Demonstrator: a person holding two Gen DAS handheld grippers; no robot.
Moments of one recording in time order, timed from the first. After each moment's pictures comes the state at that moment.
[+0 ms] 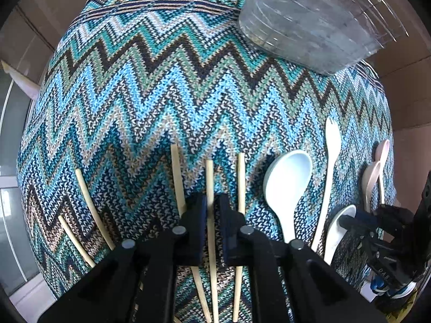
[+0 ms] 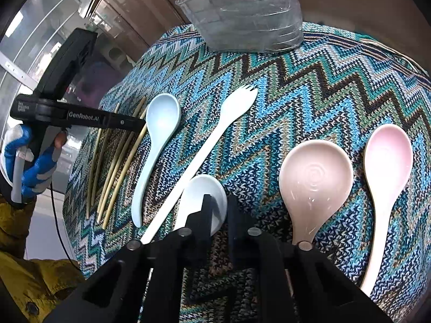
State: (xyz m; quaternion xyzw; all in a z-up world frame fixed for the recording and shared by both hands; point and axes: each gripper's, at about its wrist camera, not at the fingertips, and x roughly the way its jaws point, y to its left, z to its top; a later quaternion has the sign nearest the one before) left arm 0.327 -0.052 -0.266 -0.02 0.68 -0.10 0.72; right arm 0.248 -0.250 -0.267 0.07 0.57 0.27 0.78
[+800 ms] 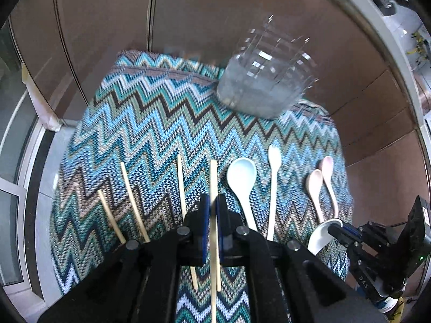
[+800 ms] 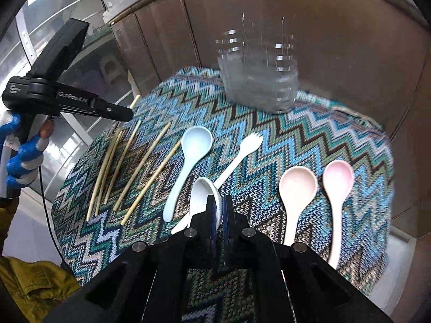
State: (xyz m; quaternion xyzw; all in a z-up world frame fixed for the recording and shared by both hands) left arm 0.241 -0.008 -0.145 -0.07 0.55 -0.13 0.82; right arm 0.166 -0.232 -0.181 -0.01 0.45 0.21 0.87
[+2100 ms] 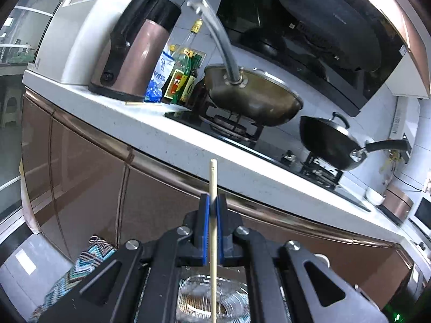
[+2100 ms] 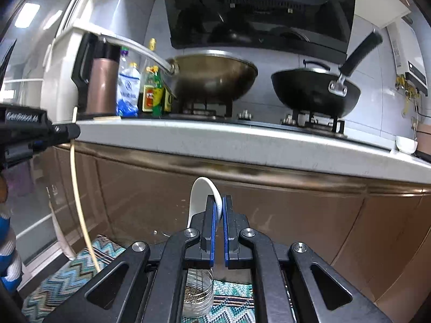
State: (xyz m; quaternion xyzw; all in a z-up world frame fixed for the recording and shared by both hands) left arm 0.352 -0.041 0.018 -0.19 0.16 -0.09 0.97; right arm 0.294 -0.232 -0.039 -0.03 0.13 -0.02 0.99
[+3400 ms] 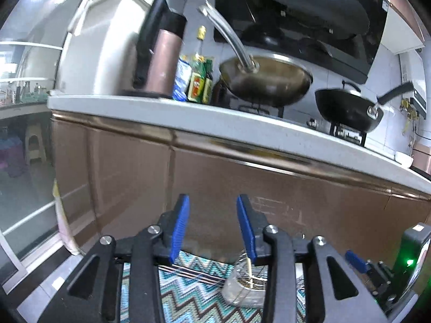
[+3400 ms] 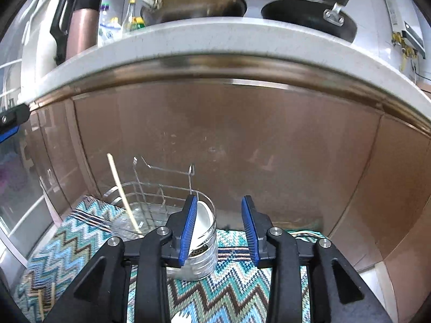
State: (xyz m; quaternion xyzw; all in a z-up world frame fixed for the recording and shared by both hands) left arm 0.277 -0.022 -0.038 -0.08 0.13 -0.02 0.99; right arm 0.304 -0.238 -0.114 0.01 0.23 -0.04 0.97
